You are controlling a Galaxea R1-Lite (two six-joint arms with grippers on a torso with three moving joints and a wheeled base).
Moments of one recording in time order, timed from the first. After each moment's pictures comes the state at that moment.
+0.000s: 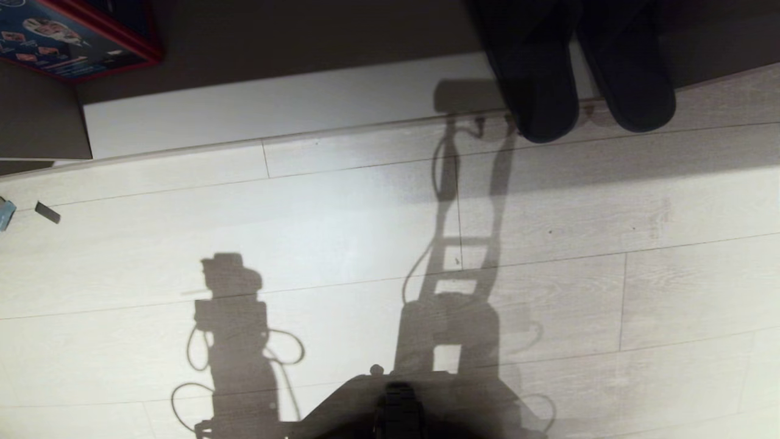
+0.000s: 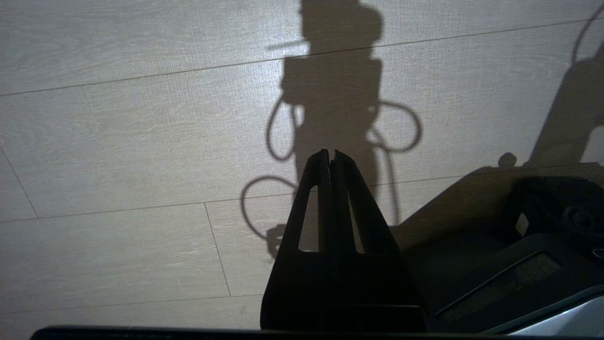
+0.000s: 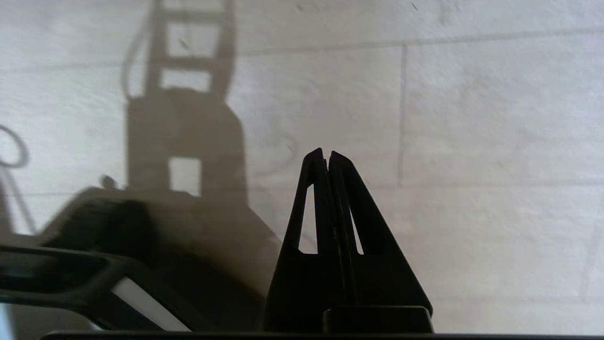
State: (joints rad) left arm 0.00 0.00 0.00 0.00 0.00 -0.01; right arm 0.01 0.05 -0.01 -0.10 0.05 0.03
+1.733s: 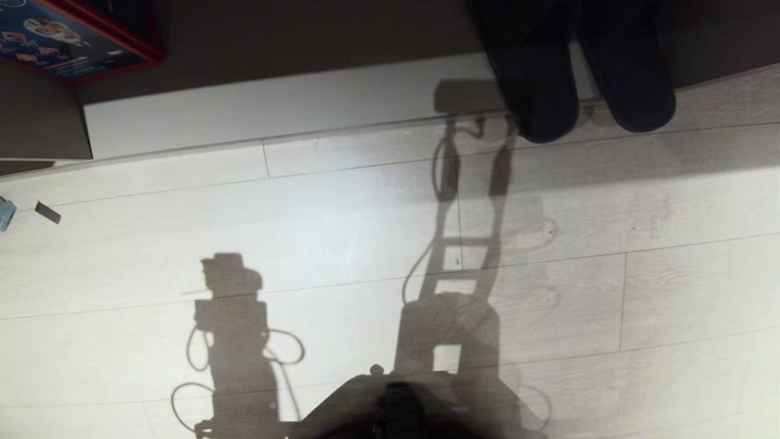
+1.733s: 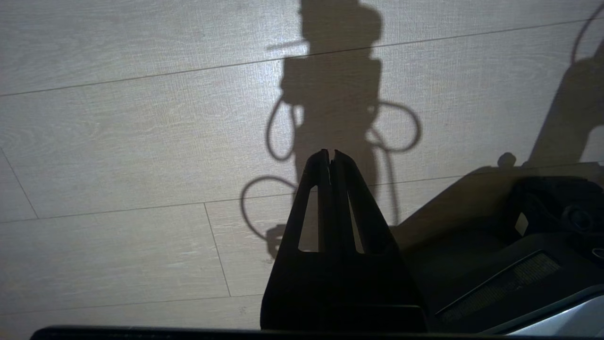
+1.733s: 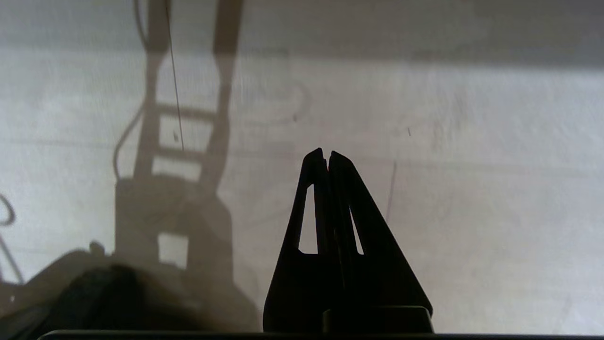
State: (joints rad) left arm 0.00 0.00 0.00 0.00 0.00 -0.01; right arm 0.02 0.76 -0.56 -0.19 0.09 -0.05
